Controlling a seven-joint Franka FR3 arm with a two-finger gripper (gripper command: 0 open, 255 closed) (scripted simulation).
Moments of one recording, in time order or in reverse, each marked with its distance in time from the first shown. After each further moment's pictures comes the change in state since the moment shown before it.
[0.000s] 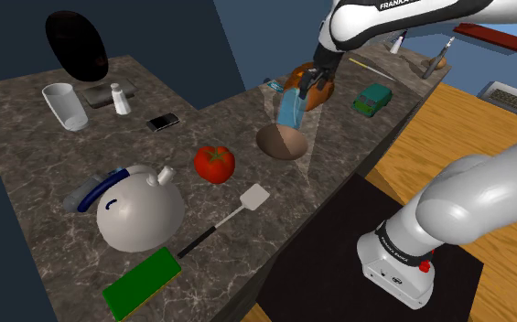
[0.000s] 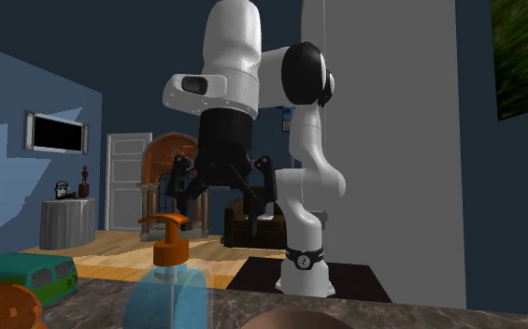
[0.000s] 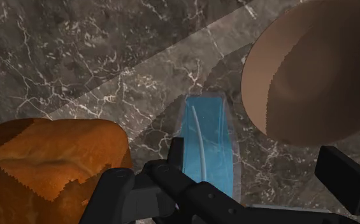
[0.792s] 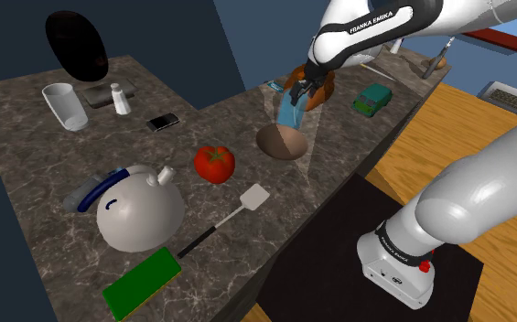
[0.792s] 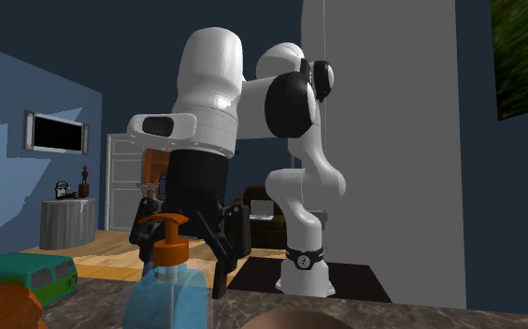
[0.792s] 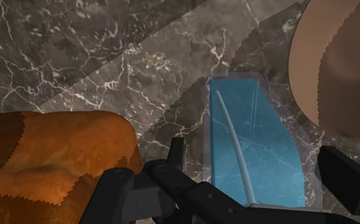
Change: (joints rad) arm -0.012 0.183 -0.027 0.013 0.011 0.212 -0.015
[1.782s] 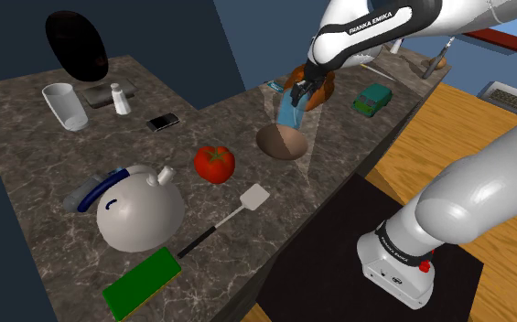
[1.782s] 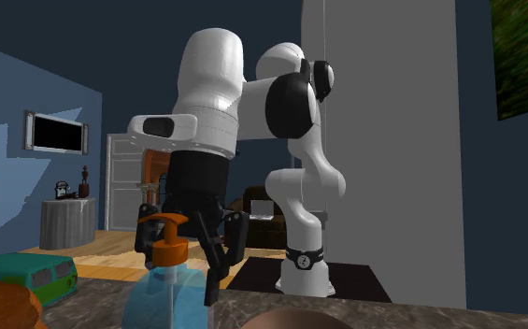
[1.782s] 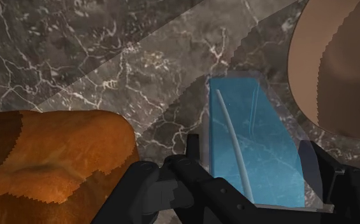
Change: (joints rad) arm 0.001 0.003 0.001 -0.001 0.001 0.005 0.000
